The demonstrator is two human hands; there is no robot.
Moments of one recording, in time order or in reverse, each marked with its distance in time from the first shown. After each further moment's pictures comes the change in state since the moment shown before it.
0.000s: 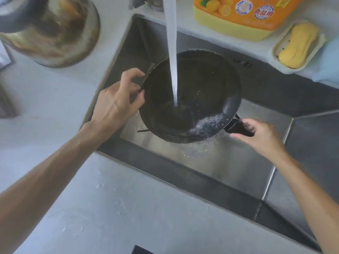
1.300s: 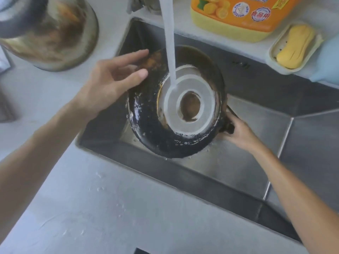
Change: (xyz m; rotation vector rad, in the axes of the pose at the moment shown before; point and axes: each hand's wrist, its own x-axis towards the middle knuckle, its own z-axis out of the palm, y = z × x) left_hand 0.035 0.007 -0.042 -0.829 -0.328 -0.262; right_hand 0.025 -0.016 0.032 0.312 -0.198 -0.119
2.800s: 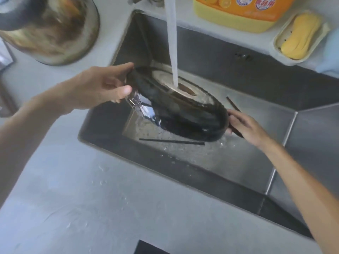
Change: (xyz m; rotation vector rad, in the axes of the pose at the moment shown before) left_hand -0.013 -0.010 -0.037 0.307 -0.229 -0.176; right_hand -0.017 -0.015 -0.010 0.157 -0.074 -0.124
